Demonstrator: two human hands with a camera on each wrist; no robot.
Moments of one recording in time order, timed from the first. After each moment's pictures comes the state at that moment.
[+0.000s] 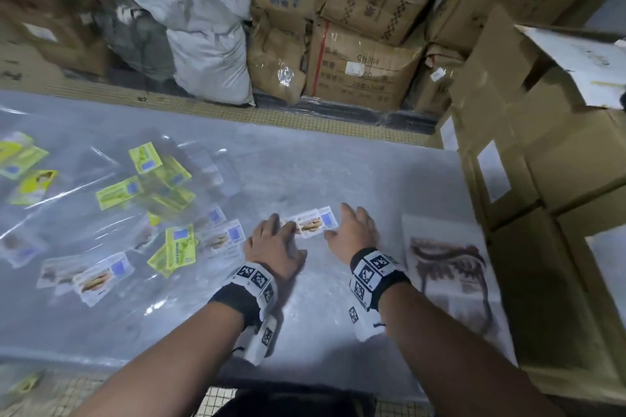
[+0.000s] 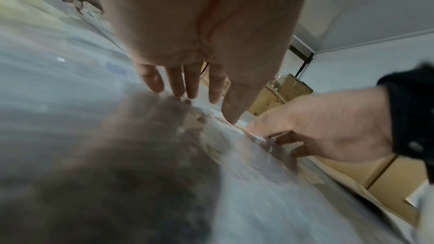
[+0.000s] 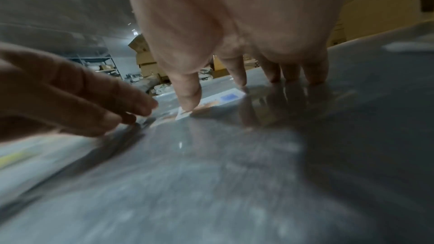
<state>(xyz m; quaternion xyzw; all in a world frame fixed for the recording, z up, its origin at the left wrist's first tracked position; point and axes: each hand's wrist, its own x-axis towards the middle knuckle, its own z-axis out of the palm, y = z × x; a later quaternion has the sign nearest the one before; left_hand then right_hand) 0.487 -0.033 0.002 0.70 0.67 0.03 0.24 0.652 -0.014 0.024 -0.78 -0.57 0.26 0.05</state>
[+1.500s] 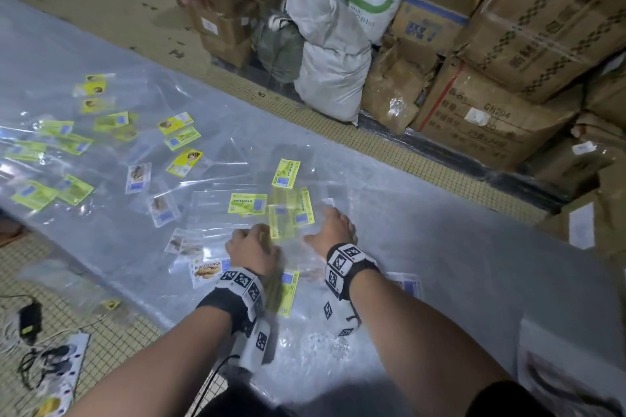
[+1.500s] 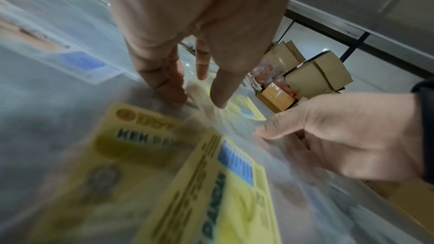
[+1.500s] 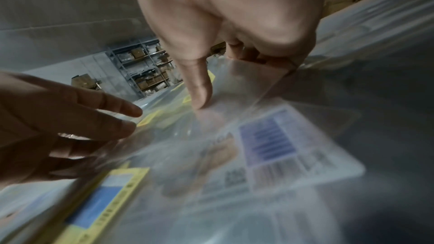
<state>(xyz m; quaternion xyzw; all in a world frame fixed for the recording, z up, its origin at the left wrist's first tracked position) 0.309 -0.027 0.018 0.38 0.86 0.21 0.27 0.436 0.071 0.006 -0.66 -0.67 0.33 0.03</state>
